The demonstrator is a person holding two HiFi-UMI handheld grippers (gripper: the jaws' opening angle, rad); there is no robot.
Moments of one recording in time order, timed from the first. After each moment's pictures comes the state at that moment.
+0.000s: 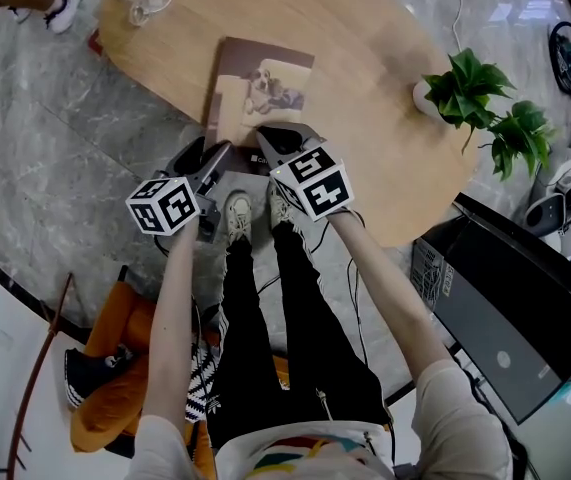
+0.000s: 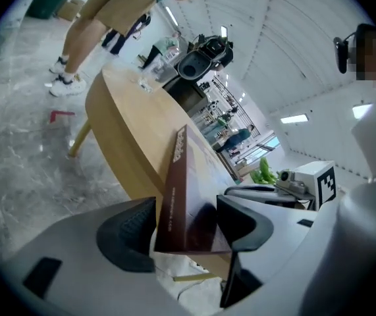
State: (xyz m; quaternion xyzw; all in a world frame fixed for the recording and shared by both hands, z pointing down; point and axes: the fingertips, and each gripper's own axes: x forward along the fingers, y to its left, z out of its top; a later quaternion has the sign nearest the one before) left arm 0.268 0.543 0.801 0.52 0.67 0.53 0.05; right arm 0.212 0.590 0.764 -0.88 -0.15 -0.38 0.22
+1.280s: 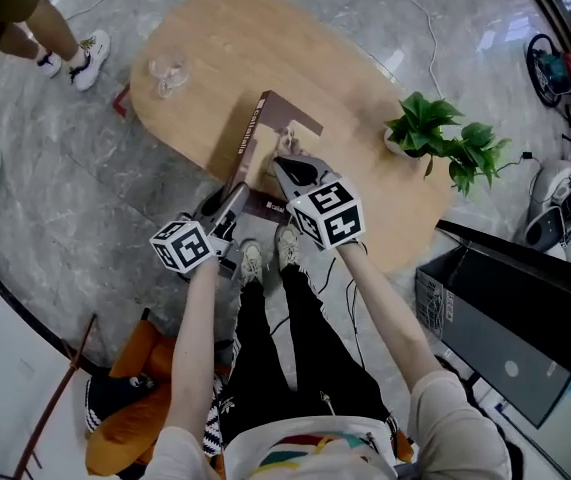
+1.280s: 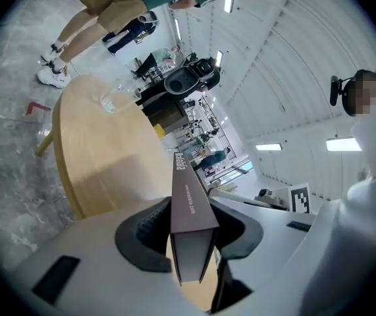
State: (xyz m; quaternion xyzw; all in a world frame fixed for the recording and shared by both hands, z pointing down) left arm 0.254 0.568 0.675 0.47 0.69 0.52 0.18; right arm 0.206 0.632 0.640 -0.90 -0.22 -0.31 0.21
